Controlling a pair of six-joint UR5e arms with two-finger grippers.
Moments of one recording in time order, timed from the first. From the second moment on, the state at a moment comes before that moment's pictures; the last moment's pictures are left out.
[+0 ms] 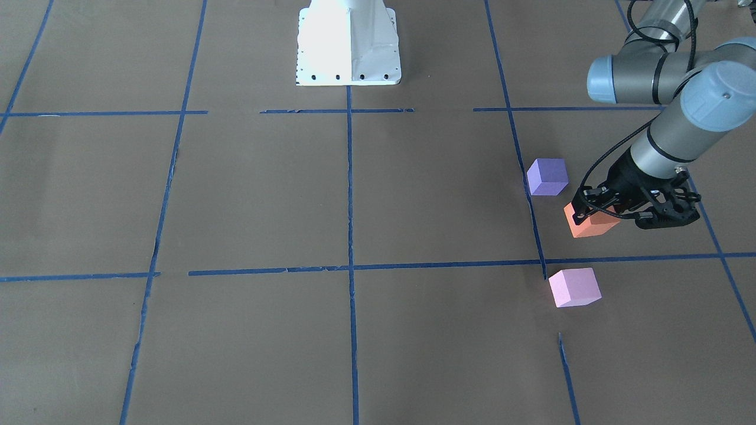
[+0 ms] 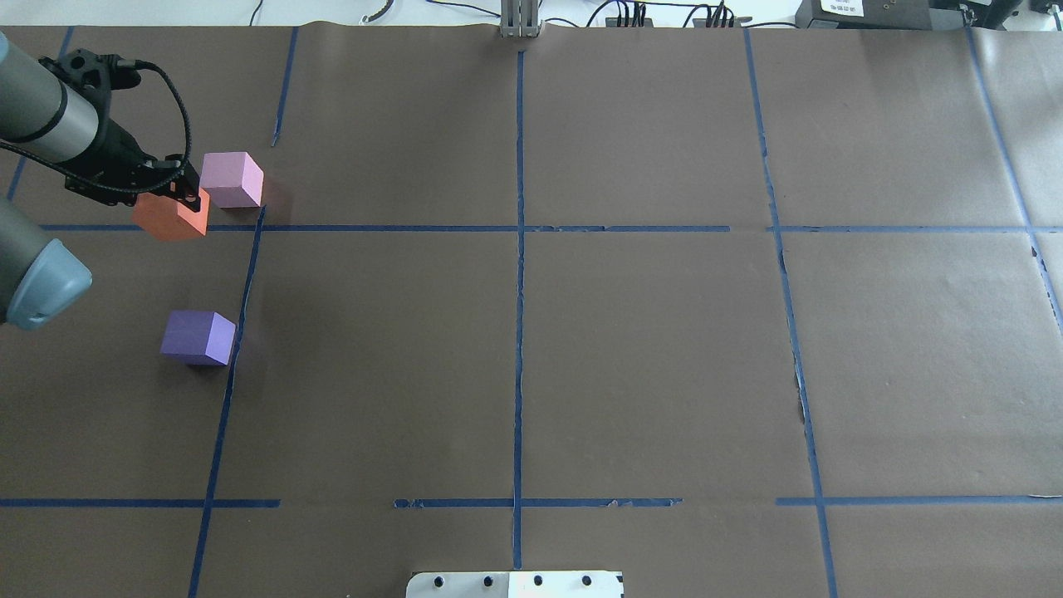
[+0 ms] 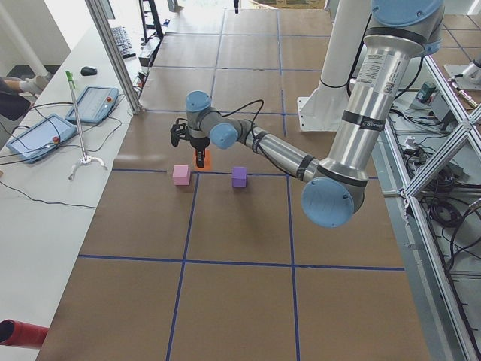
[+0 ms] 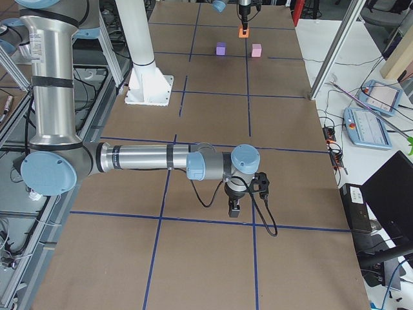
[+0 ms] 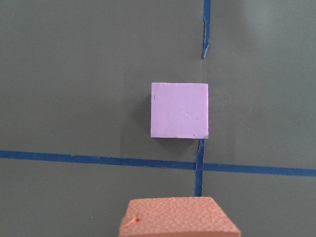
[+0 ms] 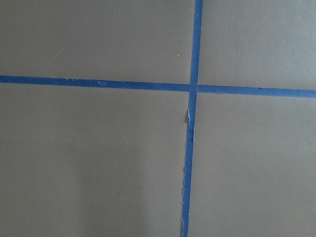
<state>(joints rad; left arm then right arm) -0.98 -1.86 -1.65 -1.85 -2.18 -0.91 1.48 -1.59 1.63 -1.57 2.36 0.05</state>
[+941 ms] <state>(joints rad) -0.86 -1.86 -1.53 -1.98 -2.11 -0.96 1.48 -1.59 1.63 -1.57 2.36 0.05</state>
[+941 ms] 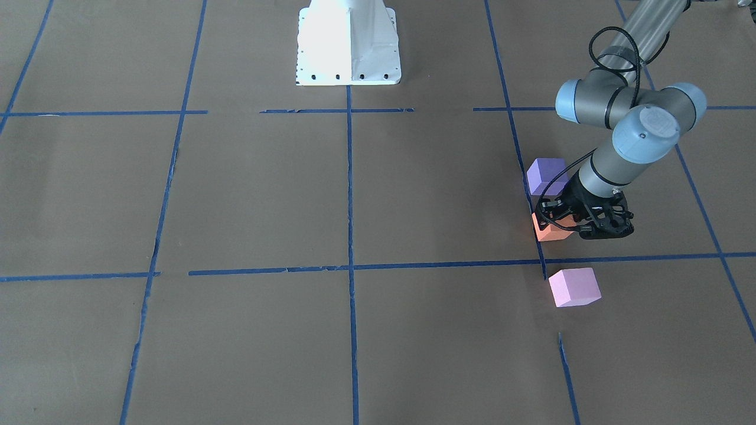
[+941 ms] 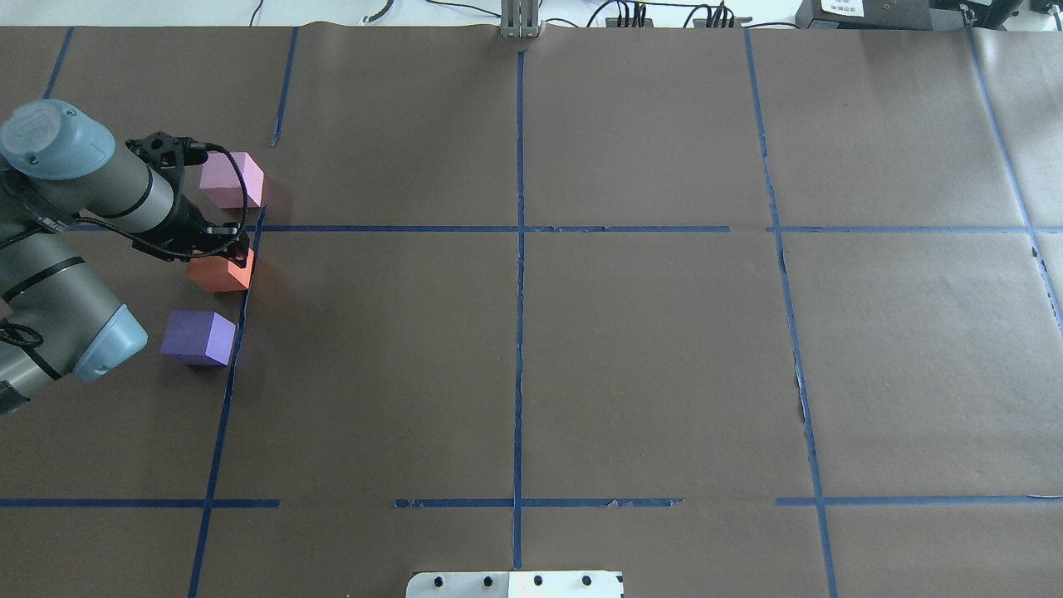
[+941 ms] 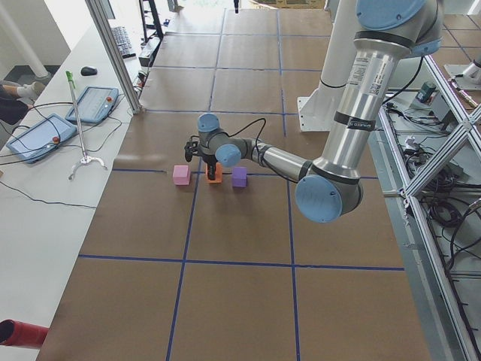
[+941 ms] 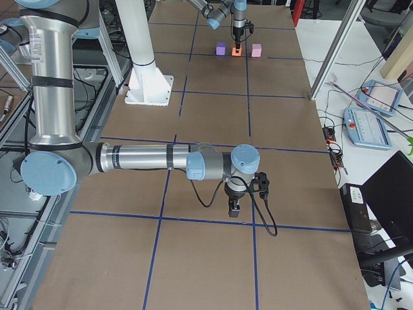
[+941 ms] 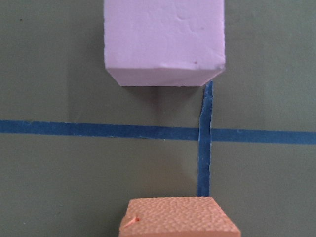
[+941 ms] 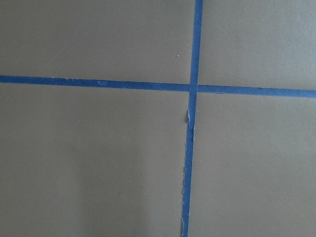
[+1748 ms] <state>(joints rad) -0.86 -1.86 -1.51 -2.02 -2.07 -0.95 1.48 -1.59 1.63 -1.57 2.36 0.05</state>
